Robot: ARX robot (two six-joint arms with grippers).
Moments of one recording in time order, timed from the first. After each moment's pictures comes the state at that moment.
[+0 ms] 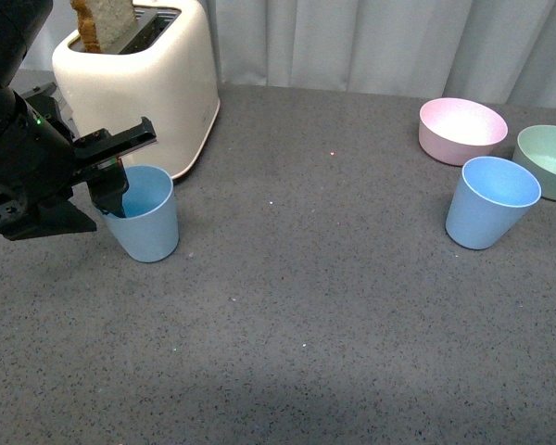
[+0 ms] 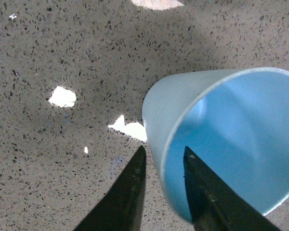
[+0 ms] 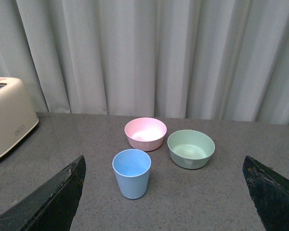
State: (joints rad) left arm -0.15 1.98 1.08 -0.24 0.04 -0.56; right arm 0.00 0.00 0.00 0.00 0.00 0.00
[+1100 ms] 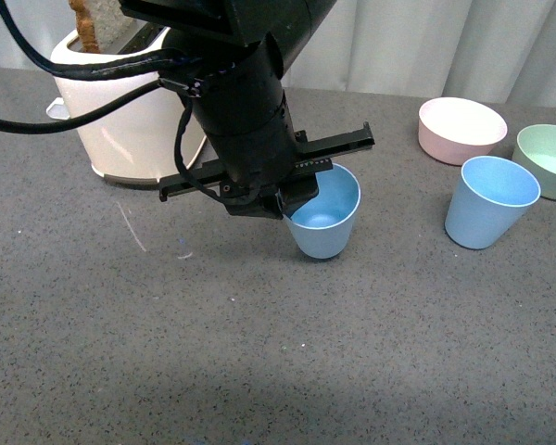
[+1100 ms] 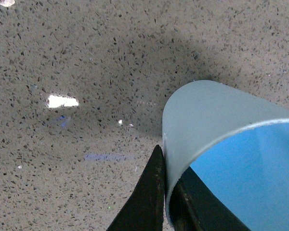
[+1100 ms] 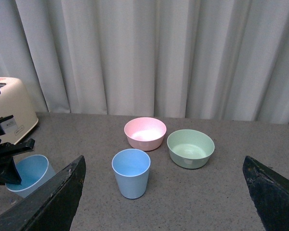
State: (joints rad) left arm -0.50 2.23 1.52 -0.44 -0.01 -0.64; right arm 0.00 0.00 0.00 0.00 0.00 0.00
